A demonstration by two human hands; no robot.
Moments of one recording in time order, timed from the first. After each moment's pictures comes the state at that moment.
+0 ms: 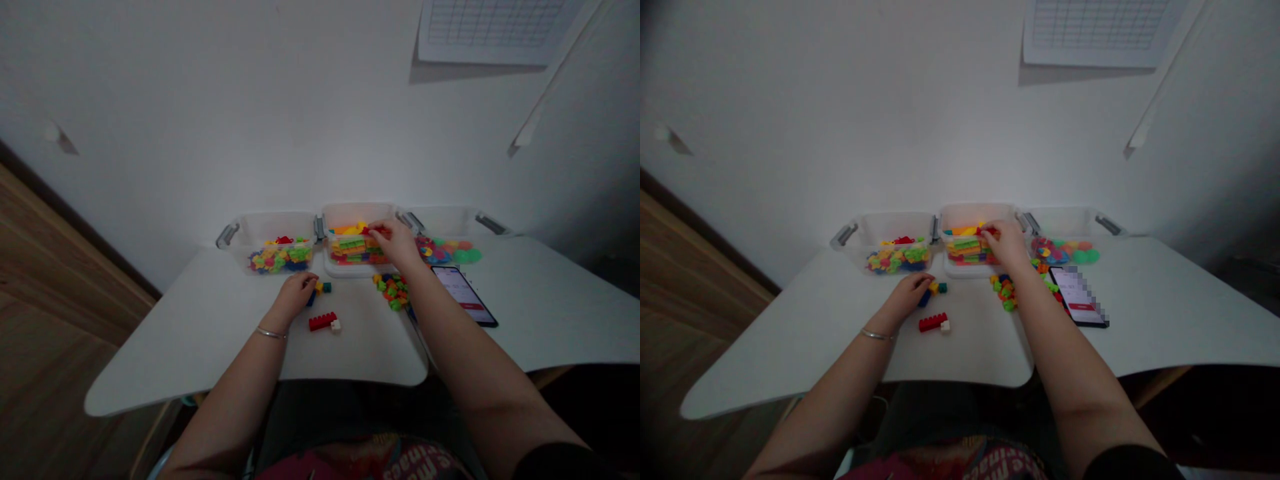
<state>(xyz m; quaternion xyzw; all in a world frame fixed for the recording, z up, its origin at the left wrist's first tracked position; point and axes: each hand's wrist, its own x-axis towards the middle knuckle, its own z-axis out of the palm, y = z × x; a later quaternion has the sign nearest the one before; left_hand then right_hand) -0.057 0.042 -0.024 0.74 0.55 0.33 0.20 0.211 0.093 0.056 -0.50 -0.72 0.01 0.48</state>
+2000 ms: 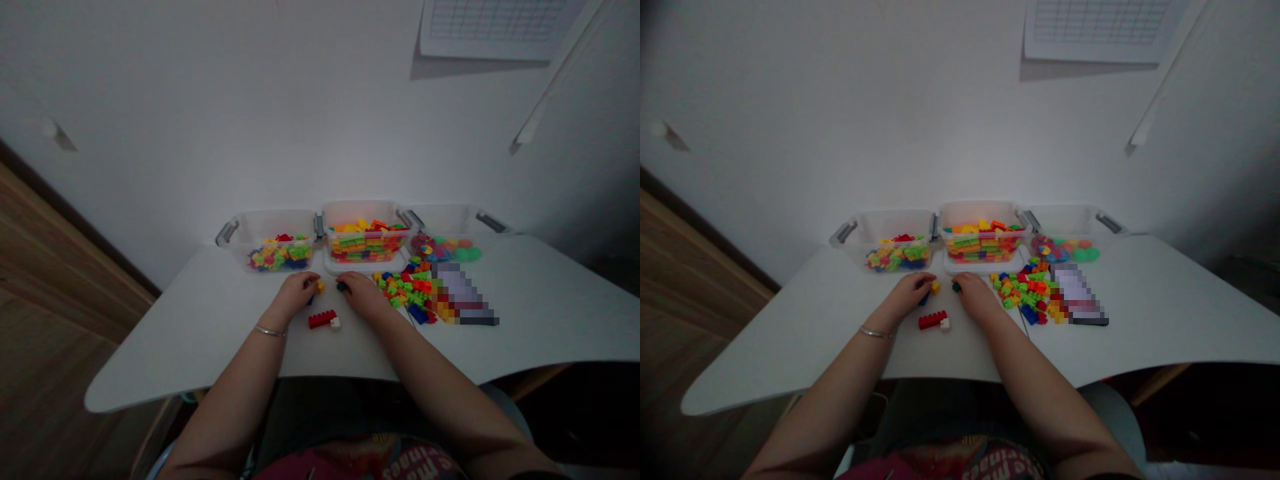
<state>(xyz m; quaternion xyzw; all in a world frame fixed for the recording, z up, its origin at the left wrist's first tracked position) -0.045 0.041 -0.019 0.77 0.55 0.27 0.19 0.163 0.032 -0.025 -0.50 -0.82 0.13 0.24</state>
